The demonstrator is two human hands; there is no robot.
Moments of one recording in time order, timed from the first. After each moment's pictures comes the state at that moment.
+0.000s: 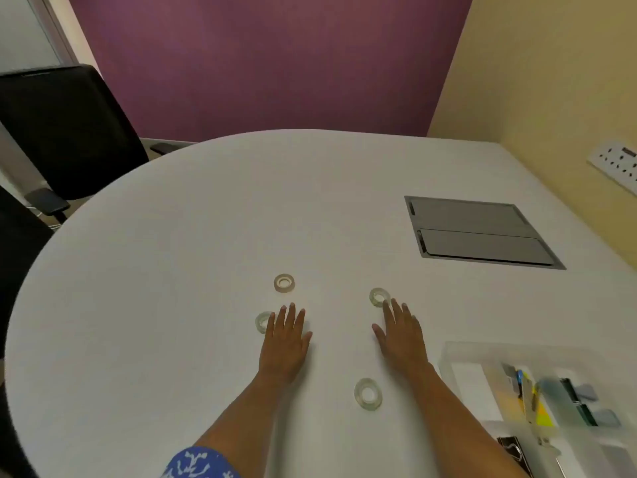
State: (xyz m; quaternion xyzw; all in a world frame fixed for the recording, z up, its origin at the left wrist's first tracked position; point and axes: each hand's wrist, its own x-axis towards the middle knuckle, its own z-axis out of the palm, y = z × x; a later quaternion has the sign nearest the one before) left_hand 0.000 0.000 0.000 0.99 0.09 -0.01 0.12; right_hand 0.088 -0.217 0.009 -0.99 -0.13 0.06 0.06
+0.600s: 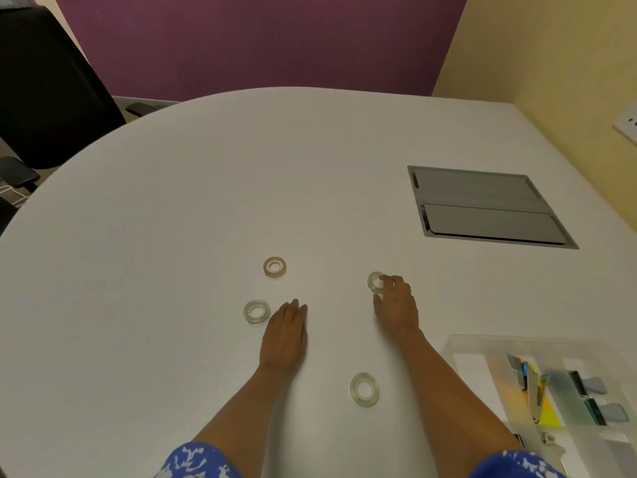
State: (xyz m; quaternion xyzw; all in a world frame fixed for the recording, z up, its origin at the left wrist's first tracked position) left_hand 0.026 -0.008 -0.024 0.98 0.09 0.03 0.16; right_hand 0.147 -0.196 -0.002 -0.99 -0.07 0.04 0.13
